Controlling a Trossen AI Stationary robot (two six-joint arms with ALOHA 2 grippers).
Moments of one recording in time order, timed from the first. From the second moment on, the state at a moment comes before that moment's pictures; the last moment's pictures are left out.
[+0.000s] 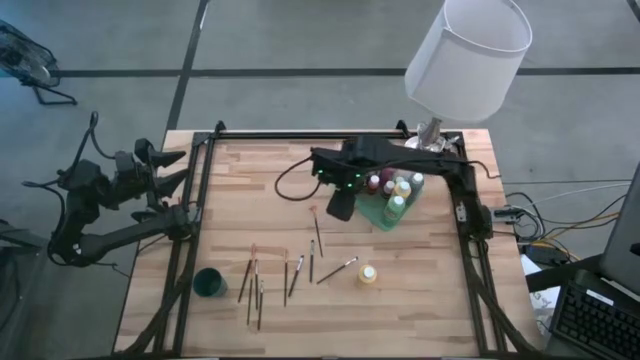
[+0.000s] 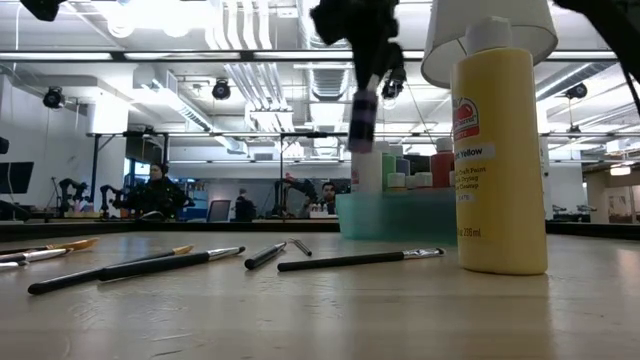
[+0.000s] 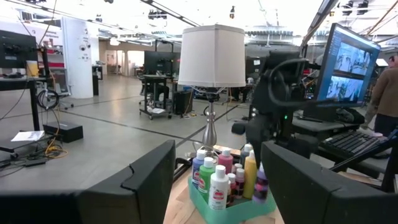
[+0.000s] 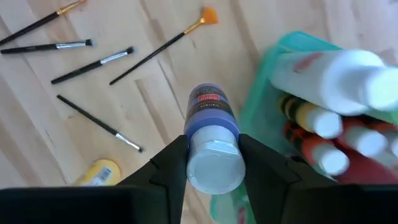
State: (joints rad) left arm 0.39 0.13 0.81 -0.60 -0.02 -0.05; right arm -0.11 2.08 2.24 -1.57 -0.02 0.31
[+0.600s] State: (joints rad) left arm 0.39 0.13 0.81 -0.60 -0.02 -0.05; right arm -0.19 1.75 1.60 -1.31 0.02 0.38
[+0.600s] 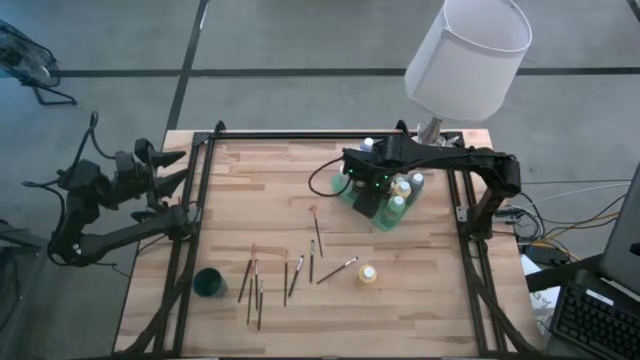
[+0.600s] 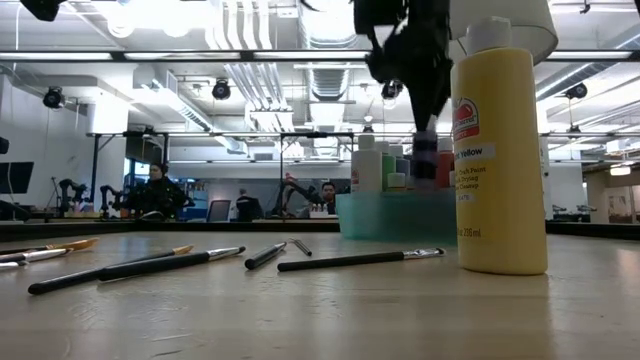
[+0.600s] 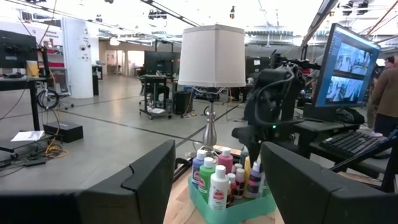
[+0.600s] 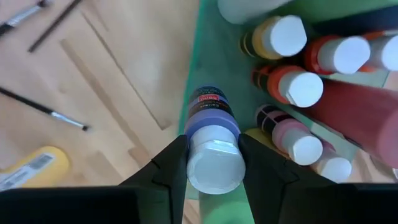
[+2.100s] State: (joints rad) left arm 0.39 0.13 0.81 -0.60 -0.02 -0.05; right arm -0.30 1.75 1.35 -1.13 0.05 0.30
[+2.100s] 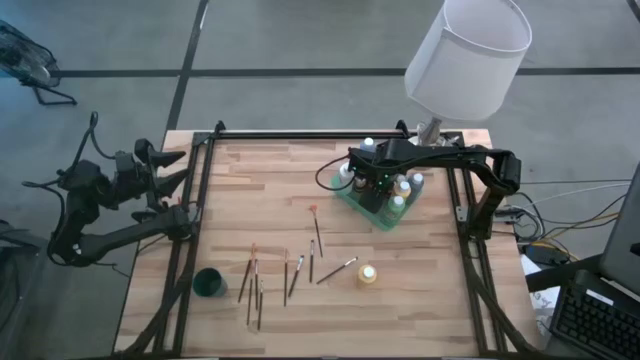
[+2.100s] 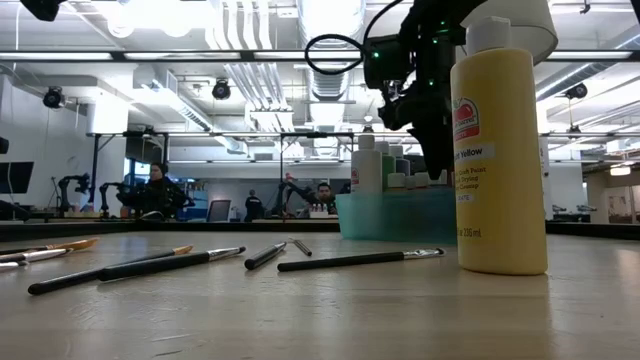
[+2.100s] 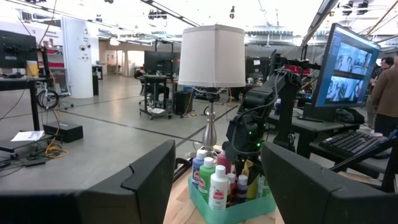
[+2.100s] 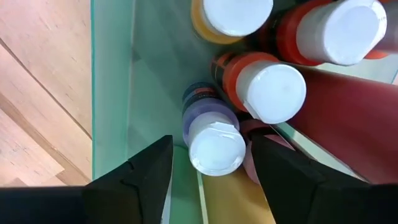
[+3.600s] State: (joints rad) left arm 0.39 0.13 0.81 -0.60 -0.02 -0.05; right arm 0.39 1.66 2.01 -1.37 0.05 0.67
